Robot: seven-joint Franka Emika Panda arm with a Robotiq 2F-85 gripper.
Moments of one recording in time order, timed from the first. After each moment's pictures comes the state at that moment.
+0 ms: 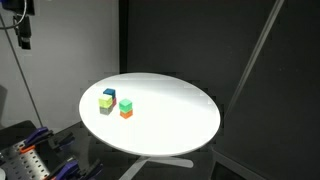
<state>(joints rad) 0.14 -0.69 0.39 -2.50 0.22 1.63 0.55</state>
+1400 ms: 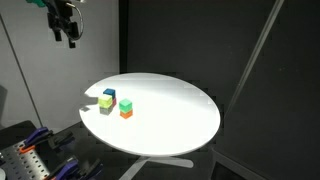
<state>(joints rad) 0.14 -0.51 0.19 -2.44 0.22 1.95 0.13</state>
